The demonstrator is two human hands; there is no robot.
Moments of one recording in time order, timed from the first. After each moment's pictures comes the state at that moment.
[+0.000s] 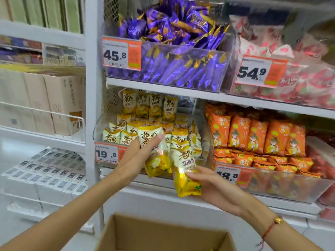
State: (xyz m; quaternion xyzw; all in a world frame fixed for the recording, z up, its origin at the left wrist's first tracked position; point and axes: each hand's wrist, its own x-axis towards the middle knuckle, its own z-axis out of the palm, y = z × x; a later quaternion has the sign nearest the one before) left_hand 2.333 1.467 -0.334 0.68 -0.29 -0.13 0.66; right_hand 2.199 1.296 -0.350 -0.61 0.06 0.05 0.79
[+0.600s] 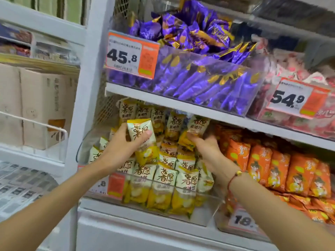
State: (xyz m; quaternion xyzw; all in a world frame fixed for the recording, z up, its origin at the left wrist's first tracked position) left_hand 2.466 1.447 -0.328 0.70 -0.31 -0.02 0.65; right_hand 2.375 1.247 -0.295 -0.69 0.24 -0.36 0.58
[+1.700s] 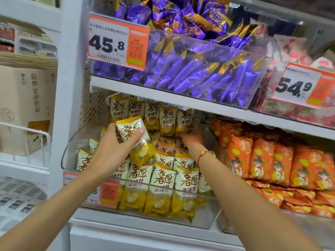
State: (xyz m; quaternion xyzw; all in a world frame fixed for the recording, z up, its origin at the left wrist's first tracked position) left_hand 2.473 1.441 -0.335 0.75 -0.25 0.02 0.61; right_hand 2.448 1.204 -0.323 -0.76 0.37 -0.35 0.42
